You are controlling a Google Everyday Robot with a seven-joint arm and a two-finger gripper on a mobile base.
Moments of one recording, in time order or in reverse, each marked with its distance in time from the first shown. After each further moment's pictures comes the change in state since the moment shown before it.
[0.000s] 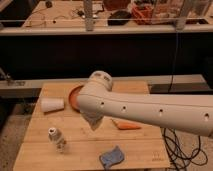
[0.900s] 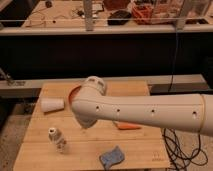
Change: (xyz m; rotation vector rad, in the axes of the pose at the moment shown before) arm -0.029 -0.002 0.027 0.002 -0.049 -0.014
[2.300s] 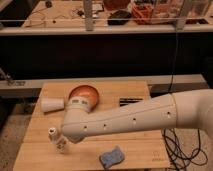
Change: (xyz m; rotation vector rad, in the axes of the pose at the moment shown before) arm -0.064 -0.008 0.060 0.018 -0.039 -0.070
